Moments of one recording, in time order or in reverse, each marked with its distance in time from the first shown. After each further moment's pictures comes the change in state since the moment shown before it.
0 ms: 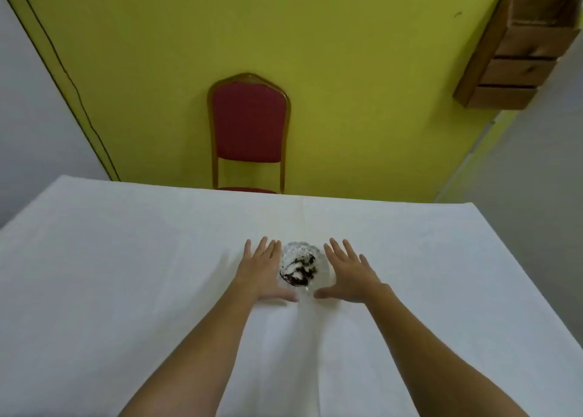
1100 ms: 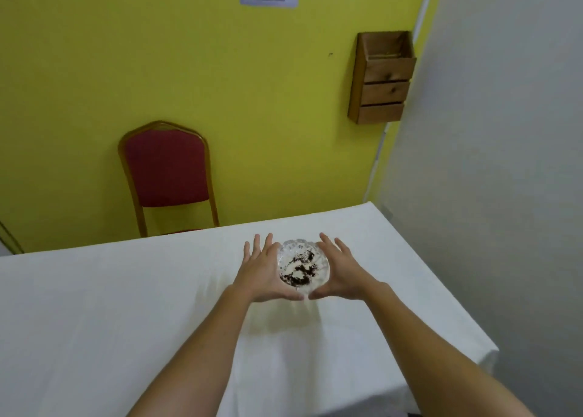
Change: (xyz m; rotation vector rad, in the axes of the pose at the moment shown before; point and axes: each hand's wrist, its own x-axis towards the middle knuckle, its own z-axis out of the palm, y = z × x) left_hand 0.008 0.161 -0.056 -0.241 0.195 0.254; right_hand -0.105 0.120 -0.047 0.351 0.334 0.060
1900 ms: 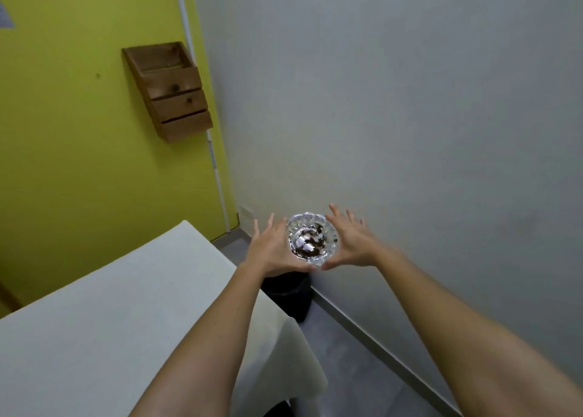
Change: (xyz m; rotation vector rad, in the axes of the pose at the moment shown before) left_hand 0.079 0.423 0.110 0.063 0.002 0.576; right_hand -0.254 0.294 -0.201 -0.129 0.290 0.438
